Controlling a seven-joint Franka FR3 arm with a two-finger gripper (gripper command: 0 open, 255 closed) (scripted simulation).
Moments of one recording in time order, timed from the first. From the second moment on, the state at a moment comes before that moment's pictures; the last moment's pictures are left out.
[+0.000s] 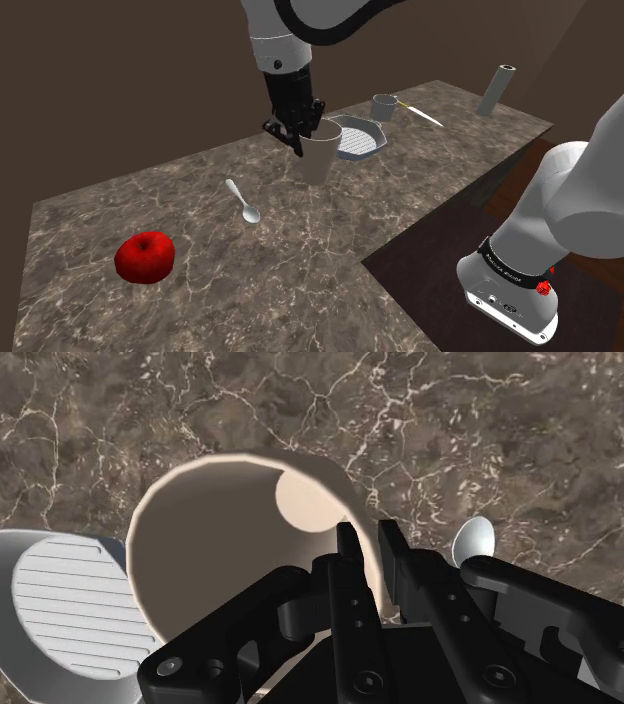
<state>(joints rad) 0.32 -0.01 0.35 -1.91 -0.04 1.73 0.68</state>
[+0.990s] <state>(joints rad) 0.33 0.04 0.35 -2.06 -0.07 1.93 0.70</state>
